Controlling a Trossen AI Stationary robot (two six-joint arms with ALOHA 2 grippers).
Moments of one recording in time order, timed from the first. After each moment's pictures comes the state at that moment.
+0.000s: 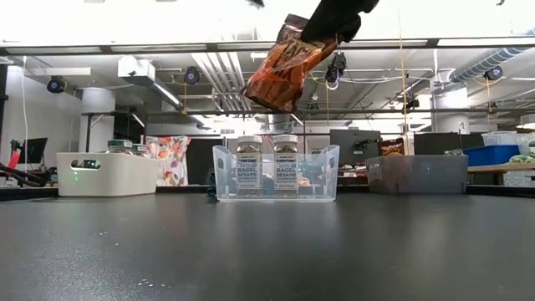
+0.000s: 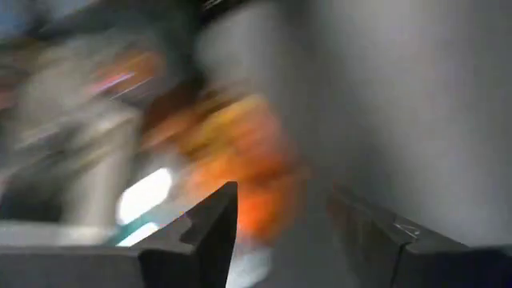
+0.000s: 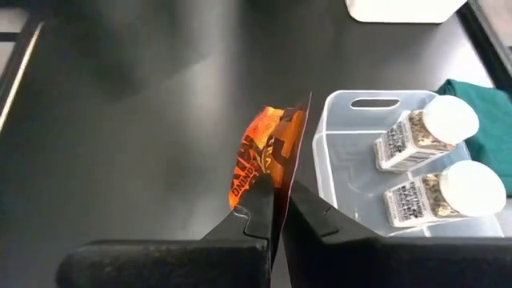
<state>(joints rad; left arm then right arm) -0.49 1.77 1.56 -0.78 -0.75 -0.08 0.19 1.51 1.28 -0.54 0.18 0.14</state>
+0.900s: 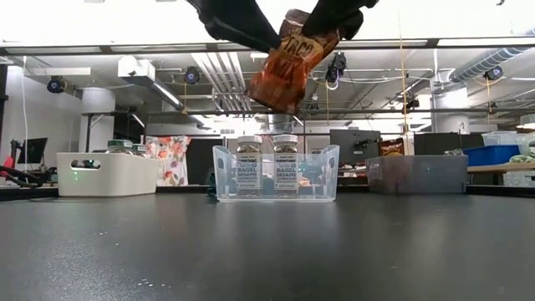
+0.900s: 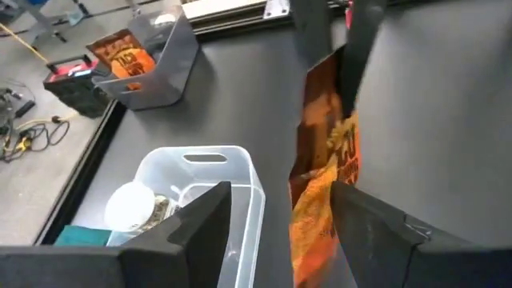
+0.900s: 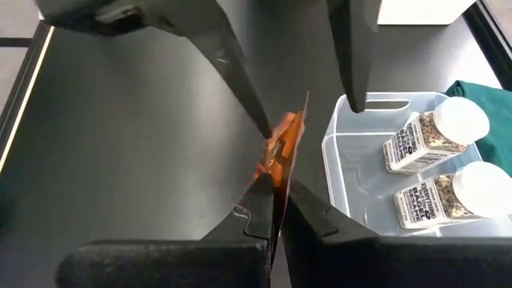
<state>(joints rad) -0.26 1.58 1.21 -0.29 -0.49 -0.03 0.22 1.51 1.28 -0.54 0.19 0.16</state>
